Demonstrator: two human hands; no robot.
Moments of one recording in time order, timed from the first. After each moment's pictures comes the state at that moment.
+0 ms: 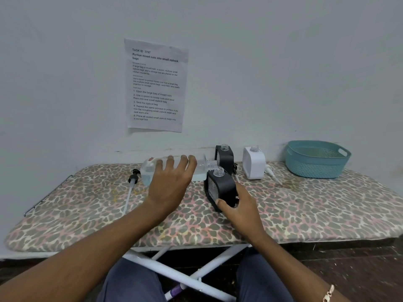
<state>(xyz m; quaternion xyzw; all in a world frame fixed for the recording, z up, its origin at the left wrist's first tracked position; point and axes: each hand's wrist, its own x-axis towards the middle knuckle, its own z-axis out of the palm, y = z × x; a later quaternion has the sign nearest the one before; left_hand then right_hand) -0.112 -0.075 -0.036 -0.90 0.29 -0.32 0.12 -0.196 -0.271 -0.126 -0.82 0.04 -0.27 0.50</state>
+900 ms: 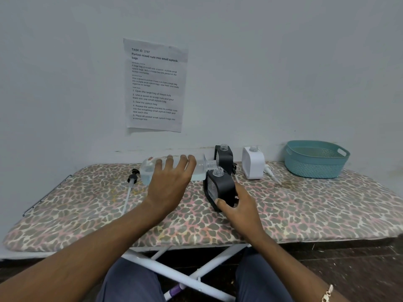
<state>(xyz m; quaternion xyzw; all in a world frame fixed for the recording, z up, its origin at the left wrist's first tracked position) -0.113 -0.076 -0.036 -0.90 0.29 -0.31 0.12 -0.197 -0.271 -0.123 -0.82 0.04 -0.27 0.51</state>
